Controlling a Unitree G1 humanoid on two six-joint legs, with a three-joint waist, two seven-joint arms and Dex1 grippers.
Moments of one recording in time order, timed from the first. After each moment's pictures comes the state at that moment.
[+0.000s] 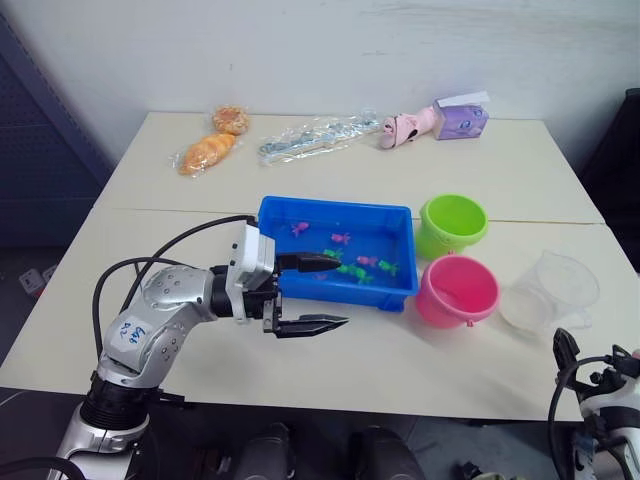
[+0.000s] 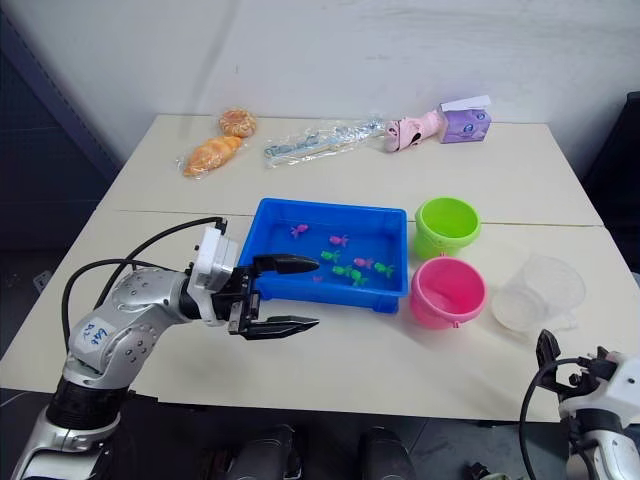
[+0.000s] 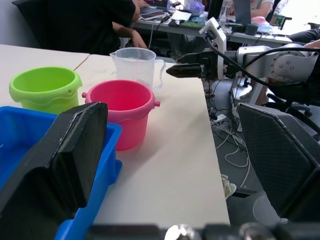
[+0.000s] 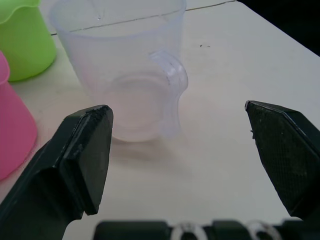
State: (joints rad) left arm -0.38 0.56 -0.08 -0.38 -0.64 0.47 -0.98; right arm 0.39 -0.28 -0.59 -0.28 0.53 0.17 0.19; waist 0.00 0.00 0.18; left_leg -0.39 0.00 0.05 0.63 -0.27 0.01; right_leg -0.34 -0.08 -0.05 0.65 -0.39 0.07
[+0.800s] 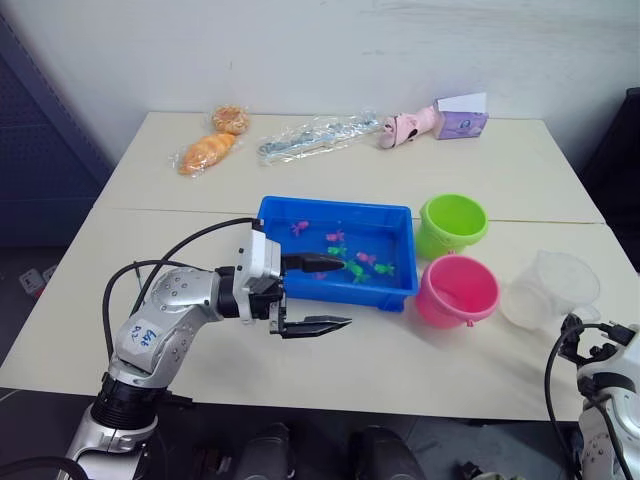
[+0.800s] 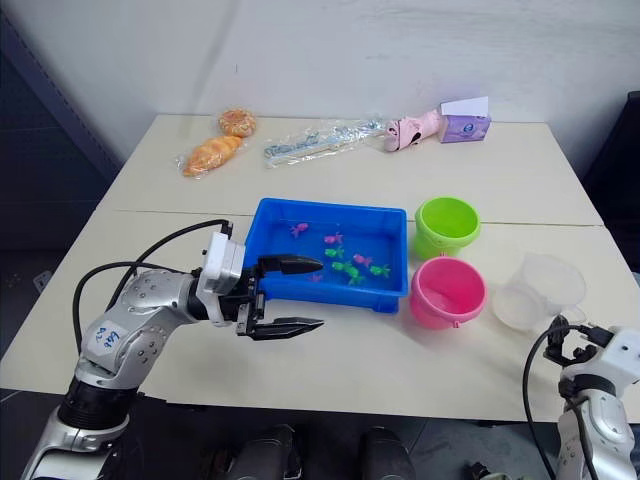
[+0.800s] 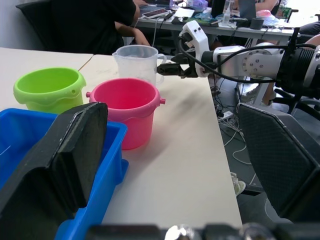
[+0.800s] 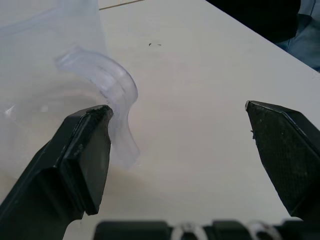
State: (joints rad) left arm -0.38 0.51 -0.10 -0.34 -0.57 0.40 -0.99; right arm 0.09 -0.34 -0.61 0.05 0.43 0.15 0.03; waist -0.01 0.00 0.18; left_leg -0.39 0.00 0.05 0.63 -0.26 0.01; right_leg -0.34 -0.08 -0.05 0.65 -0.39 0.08
